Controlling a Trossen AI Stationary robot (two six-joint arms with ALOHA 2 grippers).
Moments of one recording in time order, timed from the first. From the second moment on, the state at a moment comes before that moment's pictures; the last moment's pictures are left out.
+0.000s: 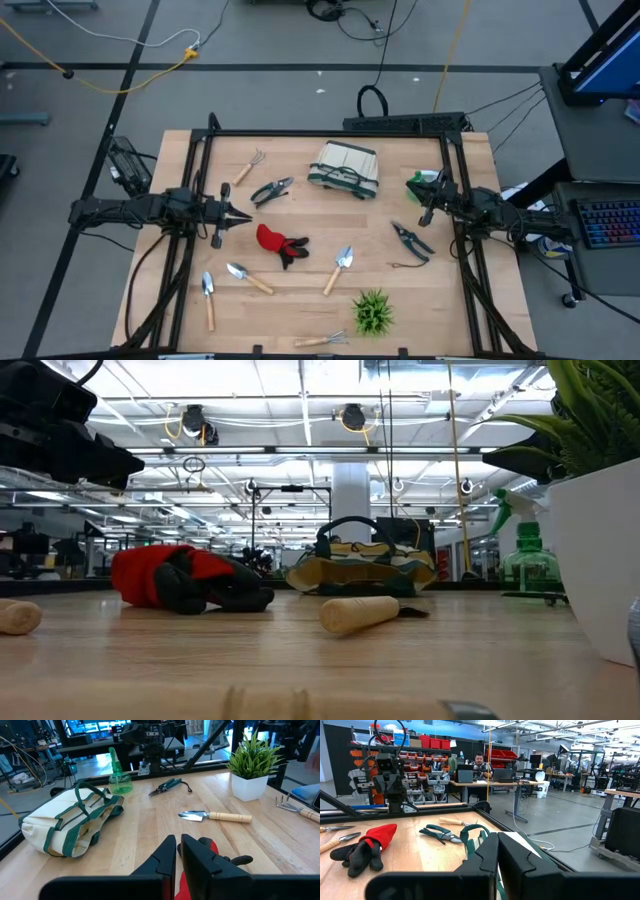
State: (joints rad) left arm 0.00 0.10 0.05 -0.10 0.08 0.13; right arm -0.09 0.00 0.01 0.08 0.34 -0.07
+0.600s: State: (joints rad) left arm 0.00 0.10 0.05 0.11 0.05 0.13; right arm -0.09 0.00 0.01 0.08 0.34 -0.07
